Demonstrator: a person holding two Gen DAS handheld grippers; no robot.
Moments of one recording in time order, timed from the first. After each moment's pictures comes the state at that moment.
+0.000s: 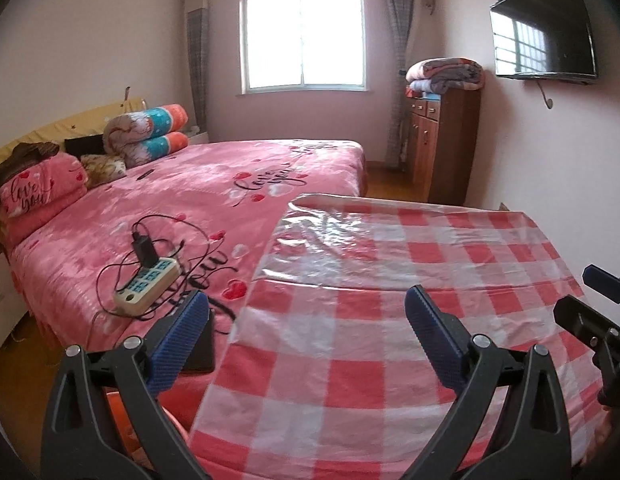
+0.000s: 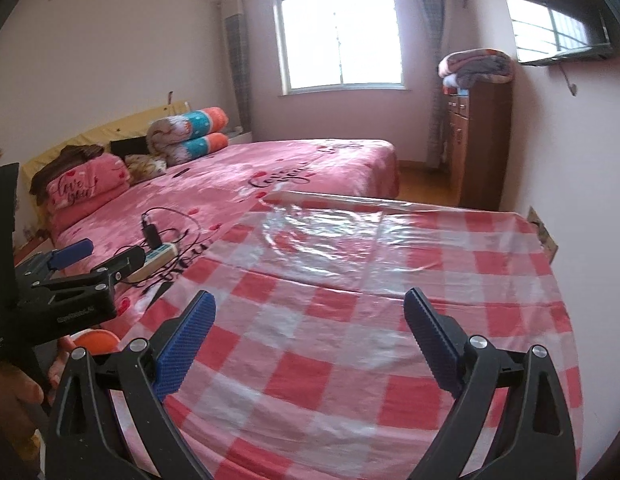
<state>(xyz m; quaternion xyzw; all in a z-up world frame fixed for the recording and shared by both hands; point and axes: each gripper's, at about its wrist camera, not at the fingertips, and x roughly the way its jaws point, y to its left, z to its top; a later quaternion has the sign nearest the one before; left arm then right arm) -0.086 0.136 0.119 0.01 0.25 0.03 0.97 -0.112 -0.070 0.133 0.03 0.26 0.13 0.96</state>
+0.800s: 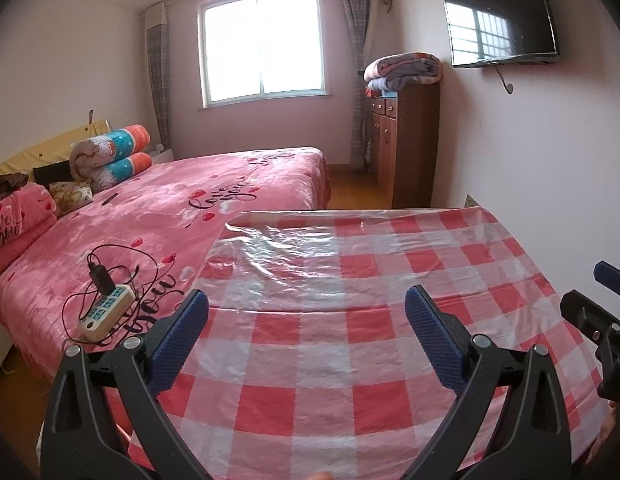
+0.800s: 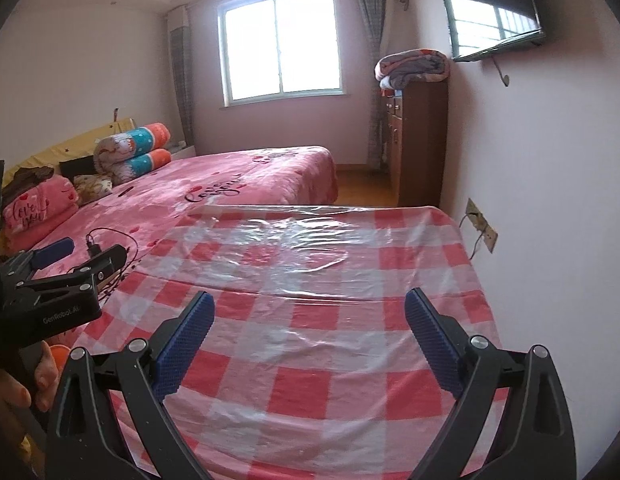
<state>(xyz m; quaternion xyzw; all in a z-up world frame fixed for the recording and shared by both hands) -0.070 0.048 0.128 0.04 0.24 -0.02 0.97 -0.129 -0.149 0.138 0.04 0.25 0.03 0.97</state>
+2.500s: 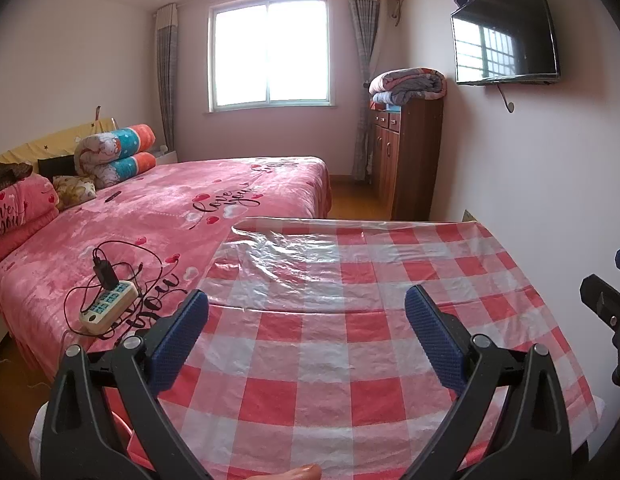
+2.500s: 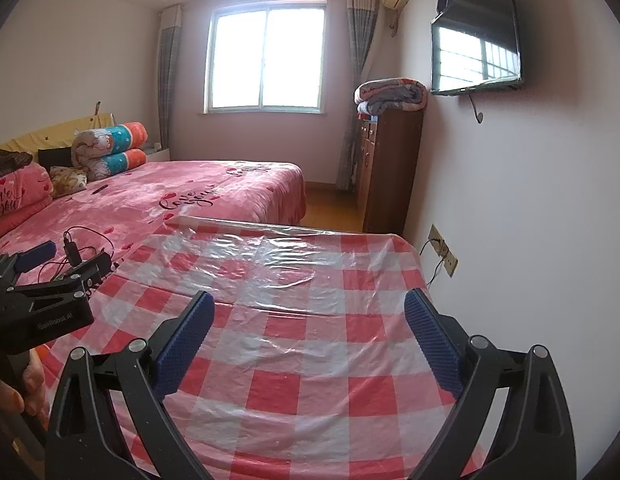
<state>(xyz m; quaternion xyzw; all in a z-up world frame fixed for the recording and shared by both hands) -0.091 0.058 0.136 0.02 0.22 -0.02 0.97 -0.156 -0.135 0.165 -0.01 0.22 -0.02 0.98</state>
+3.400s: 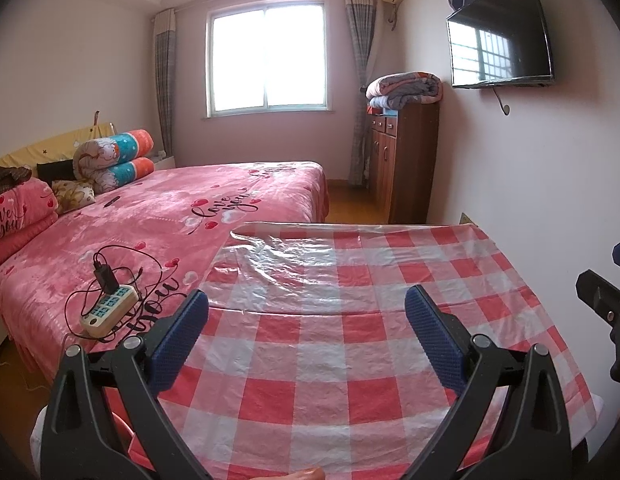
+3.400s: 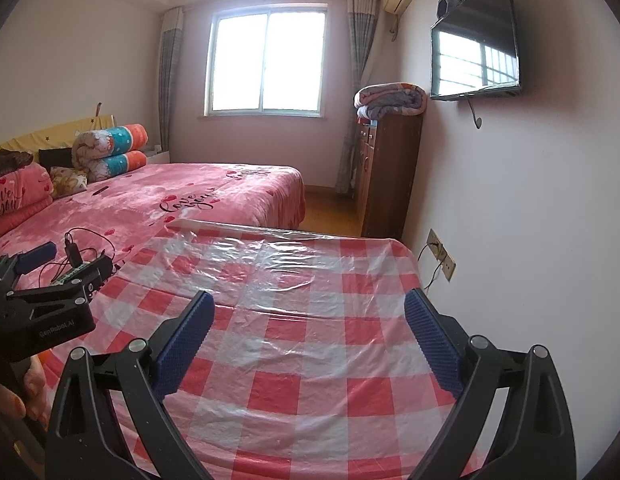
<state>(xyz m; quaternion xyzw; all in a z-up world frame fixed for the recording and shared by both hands) -0.101 0.055 0.139 0.02 0.21 -0.02 0.98 -0.164 -0.134 0.173 -0.02 0.22 -0.02 0.98</state>
